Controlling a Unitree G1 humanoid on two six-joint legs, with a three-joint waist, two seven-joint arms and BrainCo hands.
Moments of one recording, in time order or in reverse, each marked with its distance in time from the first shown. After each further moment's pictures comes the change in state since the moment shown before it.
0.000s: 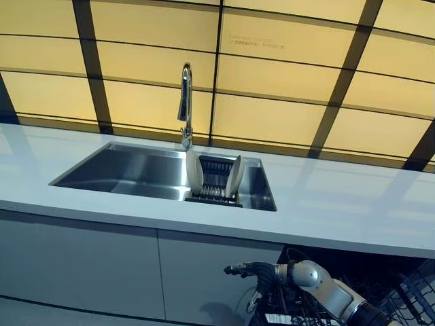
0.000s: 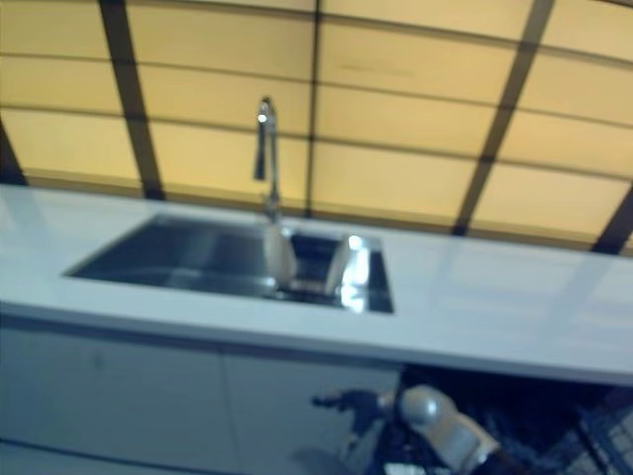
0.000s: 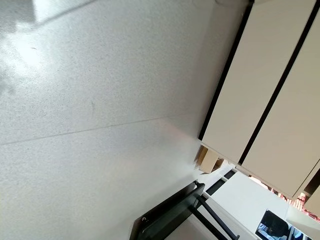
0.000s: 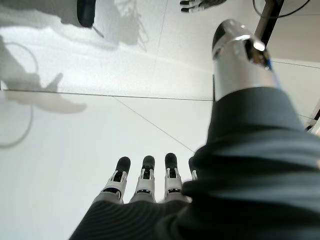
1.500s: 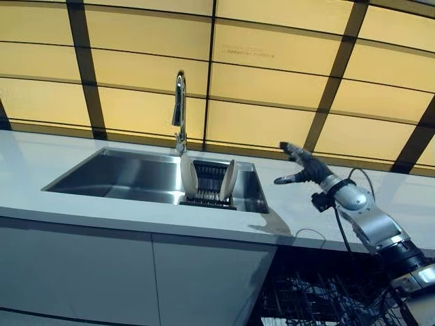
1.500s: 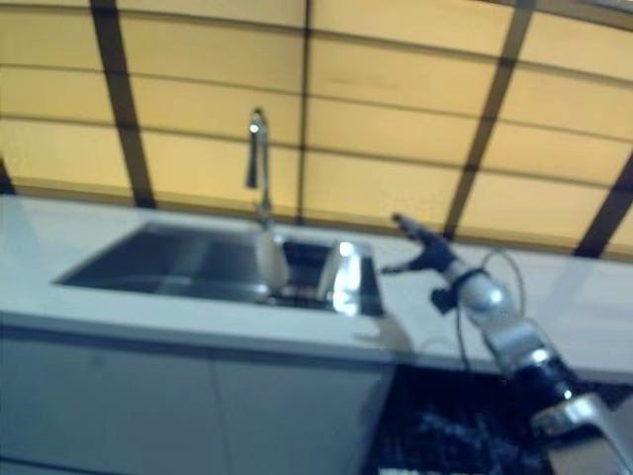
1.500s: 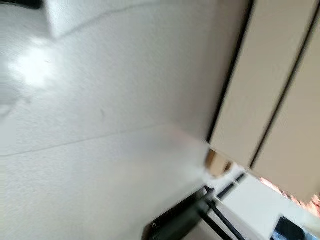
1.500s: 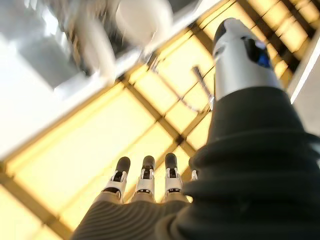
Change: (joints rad) left arm 0.008 -0.017 -0.007 0.000 0.010 -0.023 -0.013; right arm -0.392 -0.236 -0.296 0.110 0.196 -0.012 -0.592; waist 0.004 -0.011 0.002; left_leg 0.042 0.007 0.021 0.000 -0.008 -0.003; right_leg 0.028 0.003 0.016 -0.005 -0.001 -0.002
